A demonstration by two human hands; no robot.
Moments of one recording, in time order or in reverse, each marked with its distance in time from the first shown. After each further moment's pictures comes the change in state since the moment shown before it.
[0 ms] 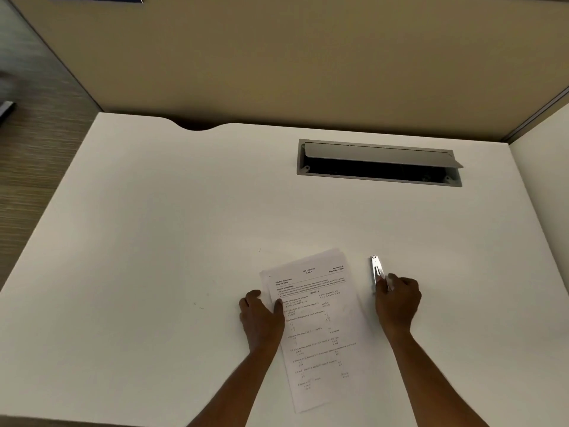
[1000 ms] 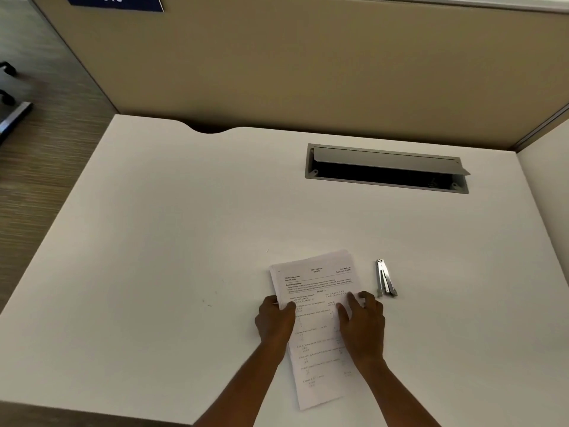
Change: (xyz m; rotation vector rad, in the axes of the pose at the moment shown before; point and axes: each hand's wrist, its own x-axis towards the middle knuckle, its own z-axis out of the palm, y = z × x) left_hand -0.010 0.012 -0.006 -0.271 -0.171 -0.197; right_hand -0.083 -0.014 0.029 -0.286 -0.195 -0.379
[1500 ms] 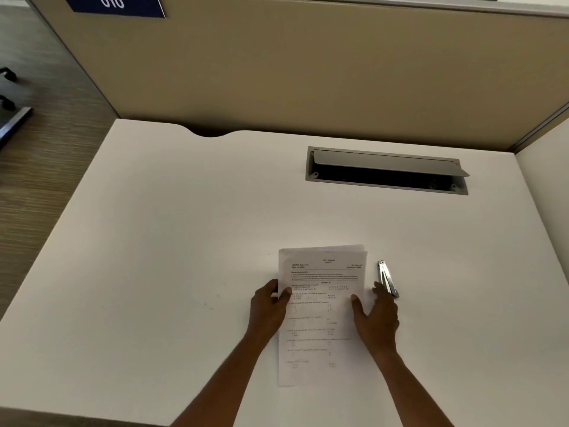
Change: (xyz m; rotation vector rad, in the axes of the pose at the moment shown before) left_hand 0.022 0.016 -0.030 0.043 -0.212 0.316; right_hand 0.018 0.002 -0.026 0.406 -0.008 0.290
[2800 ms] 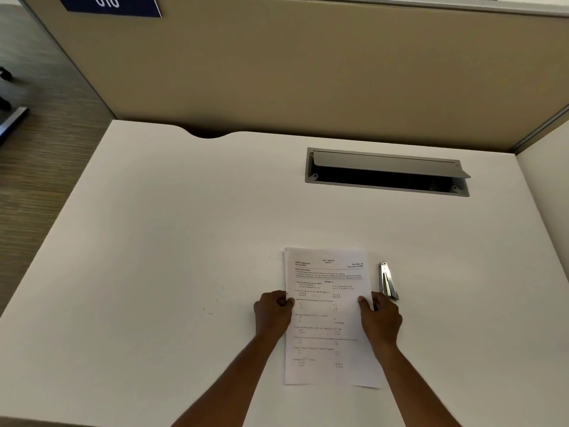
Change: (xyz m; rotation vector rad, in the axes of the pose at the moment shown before) left_hand 0.016 -0.006 0.017 0.296 0.082 -0.064; right_hand 0.011 -0.018 -0.009 0.191 0.022 0.119
